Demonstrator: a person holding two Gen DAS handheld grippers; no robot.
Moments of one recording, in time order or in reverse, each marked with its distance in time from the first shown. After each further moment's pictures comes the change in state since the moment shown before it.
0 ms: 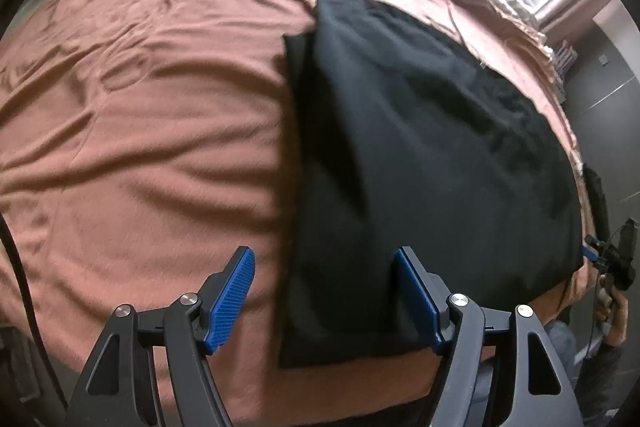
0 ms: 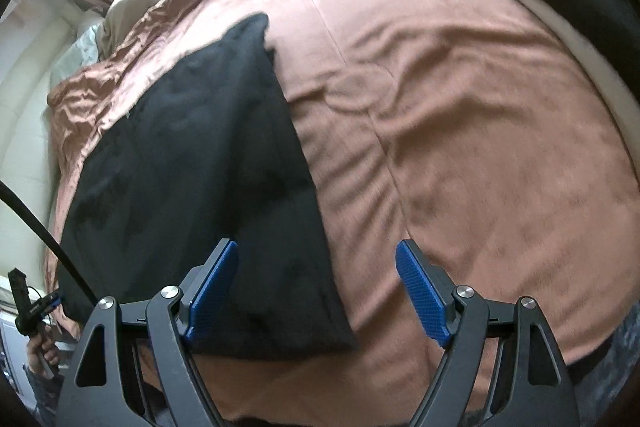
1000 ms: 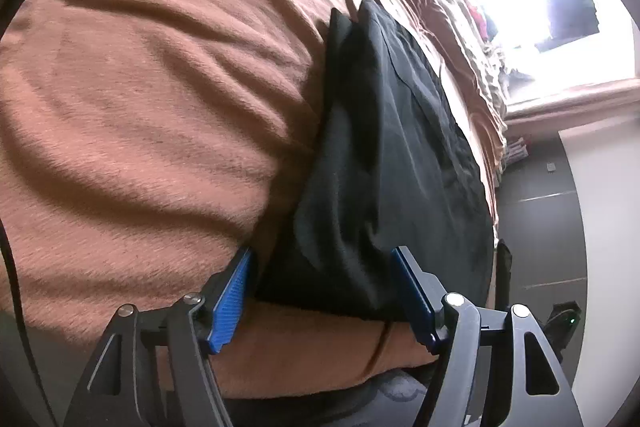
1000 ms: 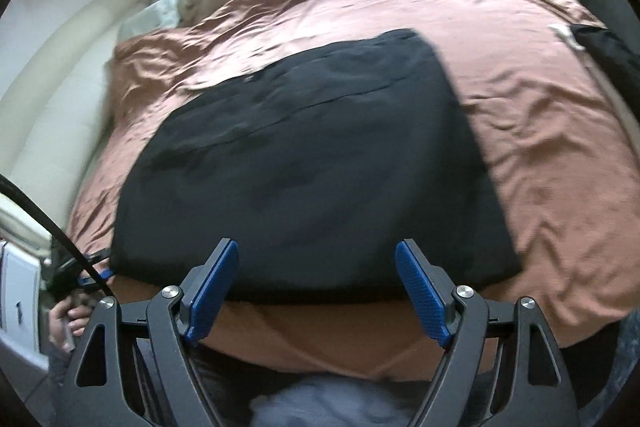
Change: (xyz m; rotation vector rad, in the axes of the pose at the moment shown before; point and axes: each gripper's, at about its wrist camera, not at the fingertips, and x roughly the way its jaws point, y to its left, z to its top) left arm 0.009 0.044 -0.039 -0.372 -0.038 -0.390; right arm -0.056 0.132 -0.056 -0.214 -0.056 0.133
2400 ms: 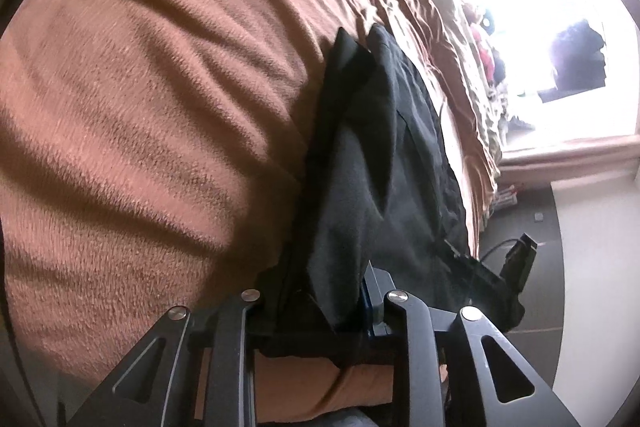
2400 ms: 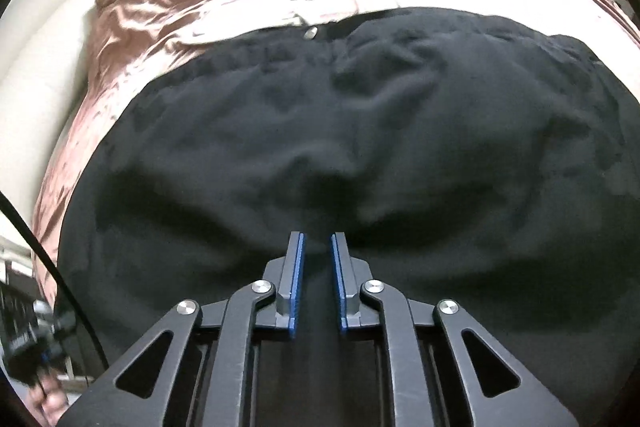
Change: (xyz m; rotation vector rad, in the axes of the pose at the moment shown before) left arm -0.002 0.003 -0.008 -0.167 -0.099 -0.046; right arm 0.260 0.082 0.112 -0.075 0.130 -0.085
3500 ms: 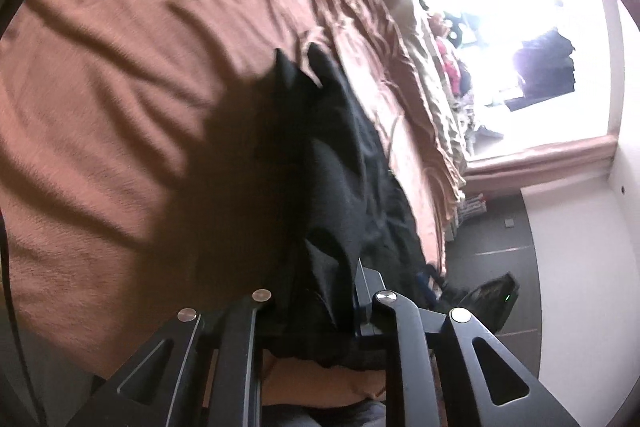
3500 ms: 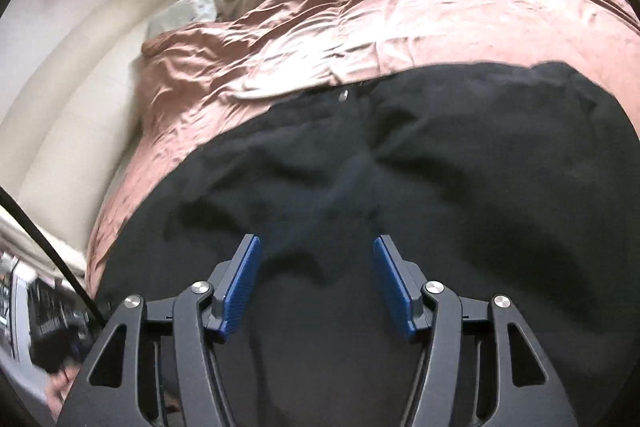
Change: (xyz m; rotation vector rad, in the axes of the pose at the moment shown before) left arm -0.035 -0.055 -0.010 0.042 -0.062 -0.115; right arm -0.073 -0.012 -0.057 0.033 -0.139 0.205
